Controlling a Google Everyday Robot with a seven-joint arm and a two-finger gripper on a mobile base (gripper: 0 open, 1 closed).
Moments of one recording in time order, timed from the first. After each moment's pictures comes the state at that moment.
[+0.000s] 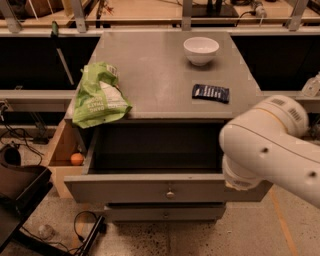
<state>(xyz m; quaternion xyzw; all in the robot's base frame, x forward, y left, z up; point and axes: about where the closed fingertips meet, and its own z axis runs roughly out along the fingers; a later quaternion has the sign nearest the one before) 0.441 -0.190 0.733 -0.60 0.78 -0.13 0.07</state>
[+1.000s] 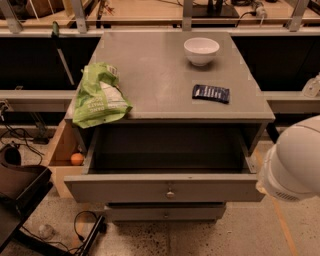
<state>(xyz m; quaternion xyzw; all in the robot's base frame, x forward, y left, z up) 0.387 -0.242 0.801 -0.55 0.81 -0.17 0.11</state>
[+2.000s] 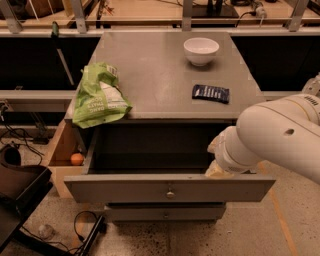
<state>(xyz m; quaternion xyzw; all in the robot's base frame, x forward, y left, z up) 0.472 -0.149 0.763 -0.63 0.74 -0.08 0.21</state>
